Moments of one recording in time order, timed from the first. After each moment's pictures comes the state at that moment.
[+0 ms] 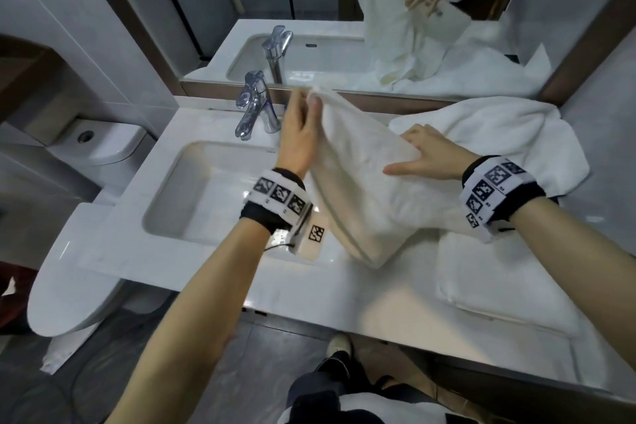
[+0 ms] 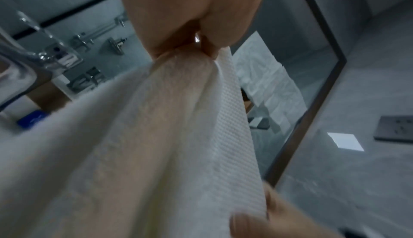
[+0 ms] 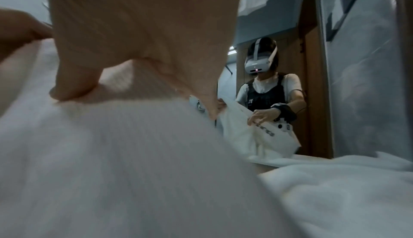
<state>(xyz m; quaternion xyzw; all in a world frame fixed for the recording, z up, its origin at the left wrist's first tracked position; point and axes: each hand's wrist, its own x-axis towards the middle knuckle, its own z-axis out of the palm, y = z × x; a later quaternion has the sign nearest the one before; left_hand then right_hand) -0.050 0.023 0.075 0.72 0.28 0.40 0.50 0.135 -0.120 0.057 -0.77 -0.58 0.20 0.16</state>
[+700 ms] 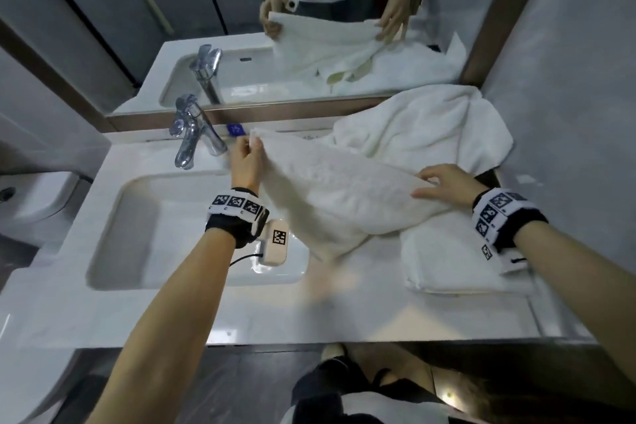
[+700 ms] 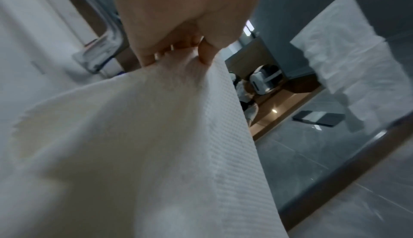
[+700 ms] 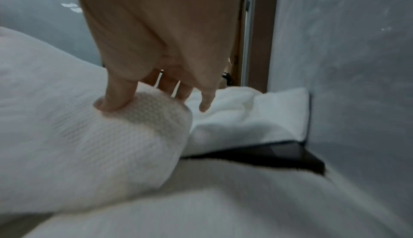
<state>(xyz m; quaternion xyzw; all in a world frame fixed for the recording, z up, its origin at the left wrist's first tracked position) -0.023 0.064 0.000 0.67 0.41 0.31 0.53 0.186 -0.234 -0.009 -0.85 -0.40 0.26 0.22</state>
